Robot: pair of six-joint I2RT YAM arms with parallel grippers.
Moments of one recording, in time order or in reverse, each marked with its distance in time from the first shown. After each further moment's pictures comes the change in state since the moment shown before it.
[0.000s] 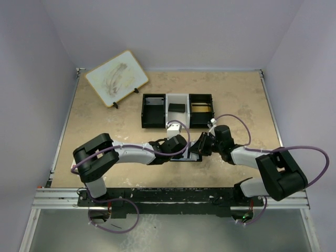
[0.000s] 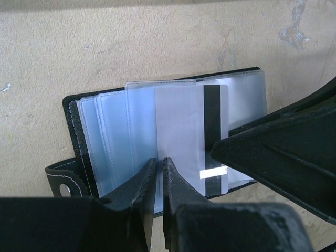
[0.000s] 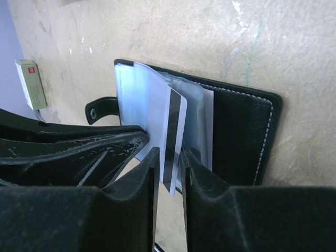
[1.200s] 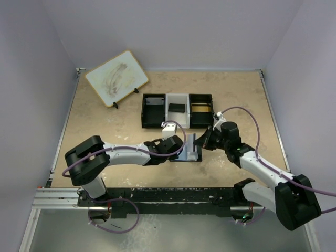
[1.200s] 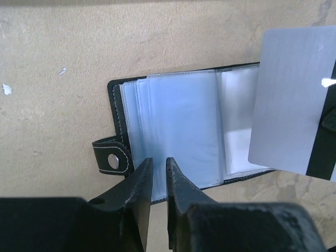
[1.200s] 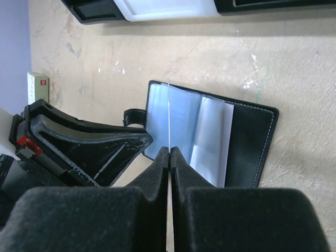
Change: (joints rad) left arm -0.001 -0.071 -0.030 -0.090 -0.043 -0.003; right arm -0.007 -0.287 0.058 -0.223 0.097 -0.097
